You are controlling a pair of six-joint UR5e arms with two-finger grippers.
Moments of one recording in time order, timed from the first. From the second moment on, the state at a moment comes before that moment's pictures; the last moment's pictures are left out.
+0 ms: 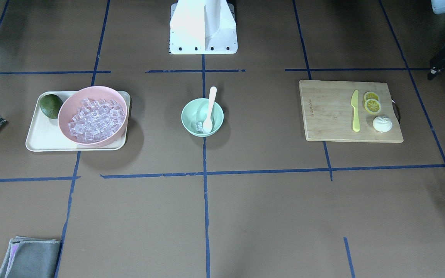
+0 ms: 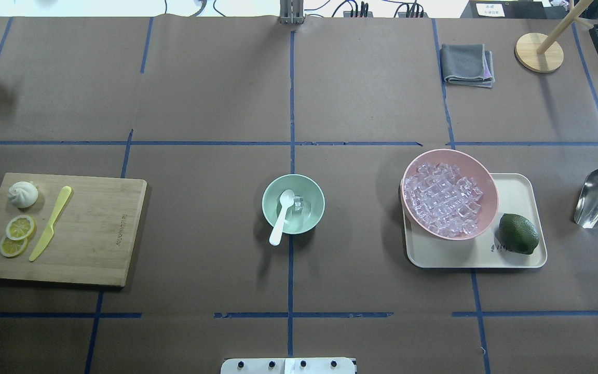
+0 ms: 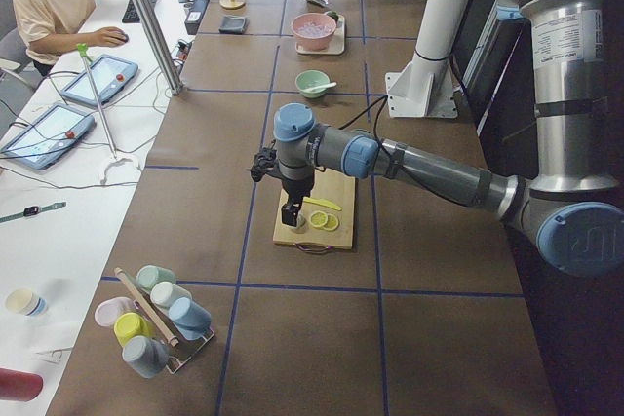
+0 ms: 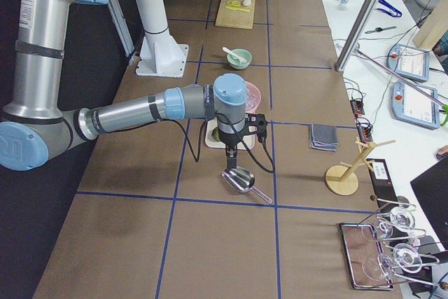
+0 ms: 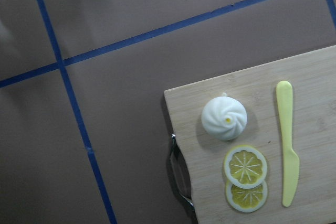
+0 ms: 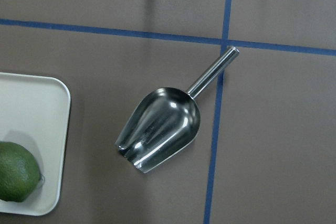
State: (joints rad) left arm -1.33 -1.43 -1.97 -1.56 -2.32 -0.06; right arm 1.54 -1.77 2.02 -1.75 2.32 -0.07
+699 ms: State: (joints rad) left arm -1.35 -1.48 -1.93 -1.51 -2.41 -0.06; right arm 1.55 -1.76 1.99 -1.76 2.32 -0.11
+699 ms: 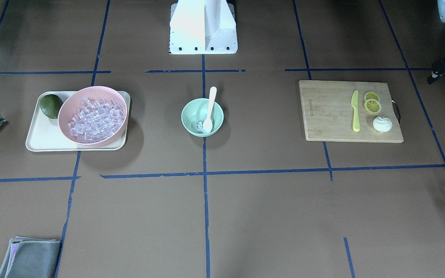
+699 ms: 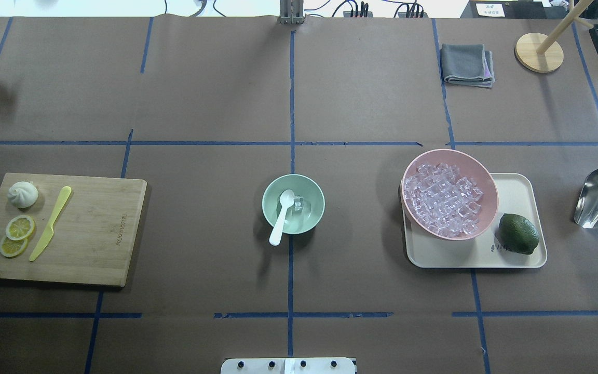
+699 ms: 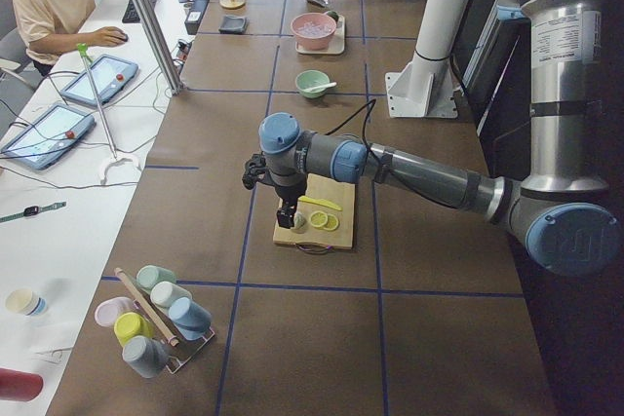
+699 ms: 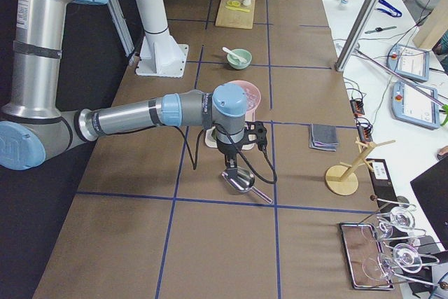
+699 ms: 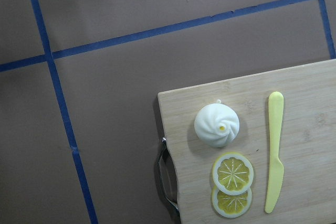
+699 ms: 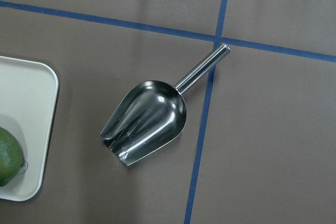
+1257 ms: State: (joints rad) left arm -1.35 -1.47 -1.95 -1.50 -2.40 -0.07; right arm 1.55 -1.76 1.97 -1.76 2.33 -0.18
